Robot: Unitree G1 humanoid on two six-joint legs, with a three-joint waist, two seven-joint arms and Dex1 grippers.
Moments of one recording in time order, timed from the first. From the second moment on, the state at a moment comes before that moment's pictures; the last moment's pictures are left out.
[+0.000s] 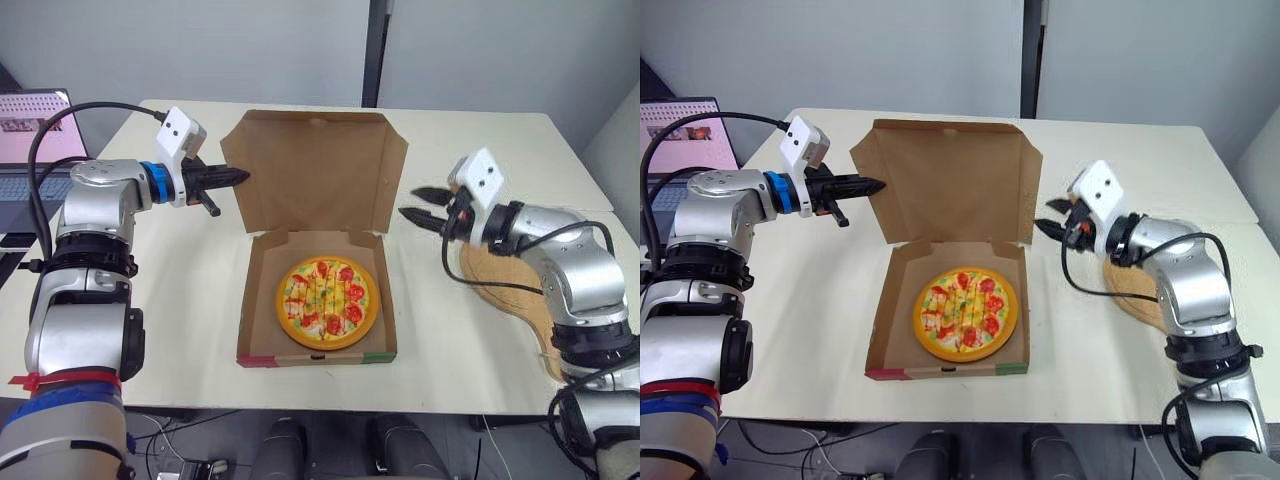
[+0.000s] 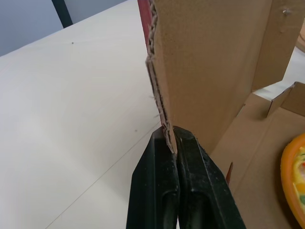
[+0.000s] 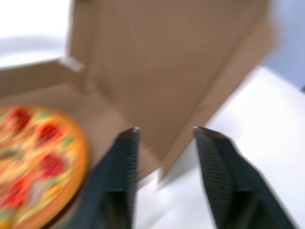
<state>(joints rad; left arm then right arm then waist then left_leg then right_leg) -1.08 0.74 -0.03 0.88 -0.19 0.21 -1.17 -0.66 -0.51 -0.02 -0.16 0.21 0.65 0.74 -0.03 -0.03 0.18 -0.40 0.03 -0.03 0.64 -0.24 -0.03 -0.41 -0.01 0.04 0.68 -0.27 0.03</state>
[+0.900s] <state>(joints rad) -1.10 0.69 -0.02 0.88 -0.18 0.21 -1.17 -0.83 -0.34 -0.02 0.08 0.25 0.68 0.48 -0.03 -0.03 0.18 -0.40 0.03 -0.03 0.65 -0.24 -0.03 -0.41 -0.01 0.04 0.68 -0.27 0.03</state>
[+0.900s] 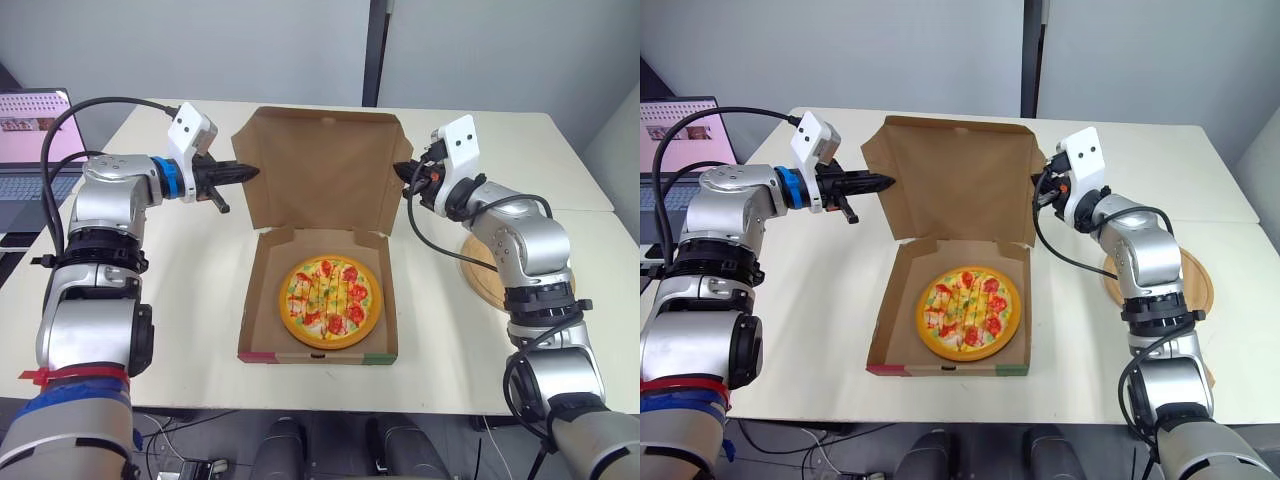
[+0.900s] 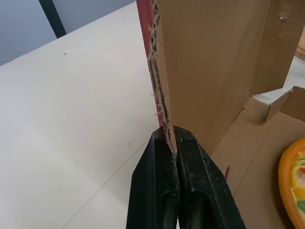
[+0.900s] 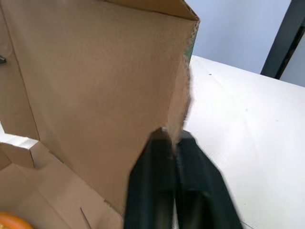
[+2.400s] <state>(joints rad) -0.88 0.65 0.16 -0.01 -0.44 1.13 -0.84 -0.61 -0.07 -0.09 -0.80 0.23 1.32 0.02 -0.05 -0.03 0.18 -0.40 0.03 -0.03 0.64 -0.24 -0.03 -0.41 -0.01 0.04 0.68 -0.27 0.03</state>
